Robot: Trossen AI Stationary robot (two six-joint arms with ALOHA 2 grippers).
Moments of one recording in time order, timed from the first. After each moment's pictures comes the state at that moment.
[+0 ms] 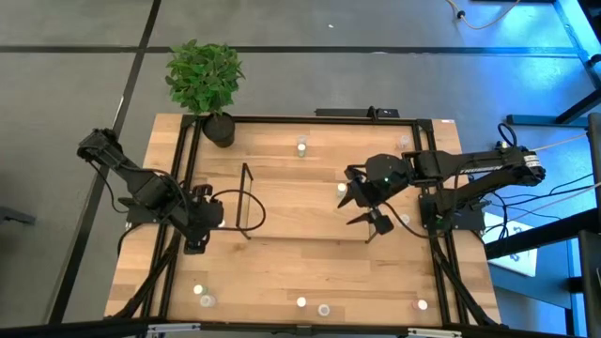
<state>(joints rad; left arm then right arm) -0.61 1.11 1.13 -1.26 -0.22 -0.65 0.09 1.24 1.14 -0.59 -0.31 -0.21</state>
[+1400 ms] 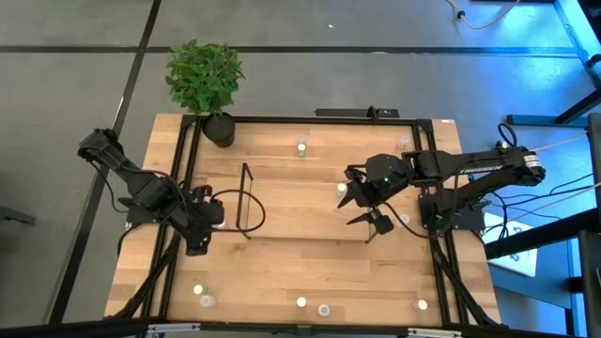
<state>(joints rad) -0.63 1.12 1.13 -1.24 -0.25 -0.70 0.09 1.24 1.14 -0.60 -0.31 -0.21</state>
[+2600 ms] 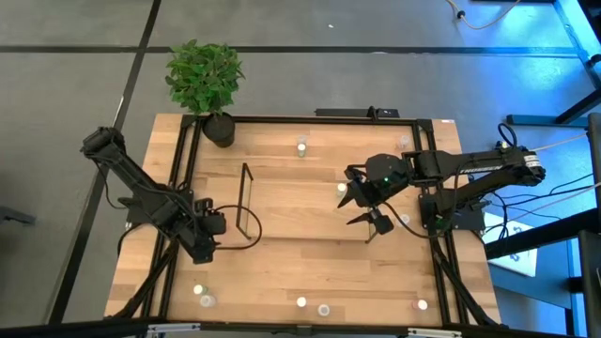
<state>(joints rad) -0.72 1.13 0.79 -0.97 -0.30 -0.86 0.09 1.24 1.14 -0.59 -0.31 -0.21</state>
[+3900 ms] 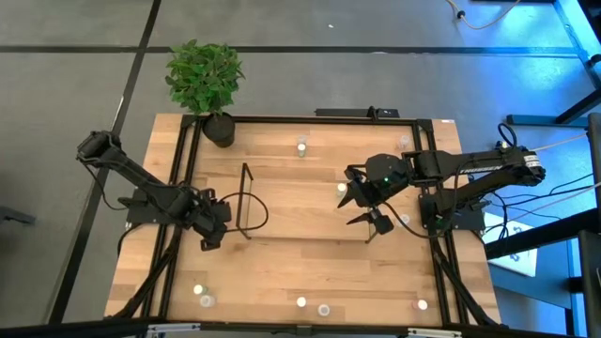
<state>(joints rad) -0.52 1.13 0.69 -0.96 -0.24 -0.74 0.09 1.24 1.14 -0.59 -0.31 -0.21</state>
